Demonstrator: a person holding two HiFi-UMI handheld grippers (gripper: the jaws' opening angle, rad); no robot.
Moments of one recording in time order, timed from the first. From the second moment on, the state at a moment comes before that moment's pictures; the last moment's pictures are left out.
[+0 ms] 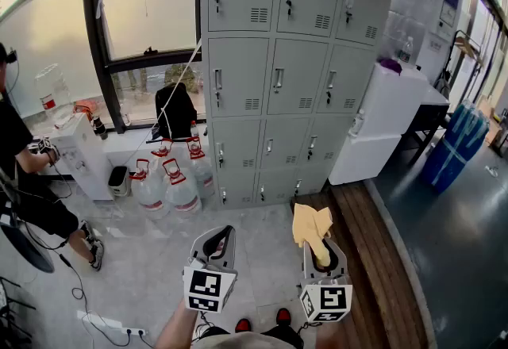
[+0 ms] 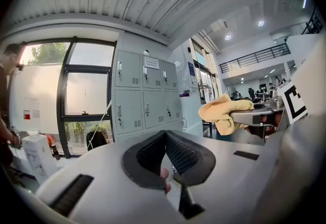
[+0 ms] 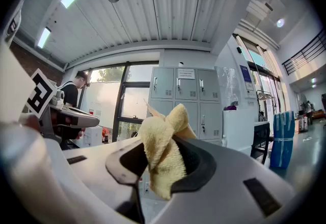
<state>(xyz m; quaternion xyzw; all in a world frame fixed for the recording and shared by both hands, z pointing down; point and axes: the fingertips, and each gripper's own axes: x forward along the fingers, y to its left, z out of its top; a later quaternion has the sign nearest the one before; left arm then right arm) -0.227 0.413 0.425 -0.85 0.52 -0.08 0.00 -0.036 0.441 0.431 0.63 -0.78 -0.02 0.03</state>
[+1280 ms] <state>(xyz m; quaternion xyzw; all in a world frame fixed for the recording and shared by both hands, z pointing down) -0.155 0.220 0.417 -0.82 0.57 -0.08 0.00 0.050 0.234 0.436 0.60 -0.80 0.00 0.01</state>
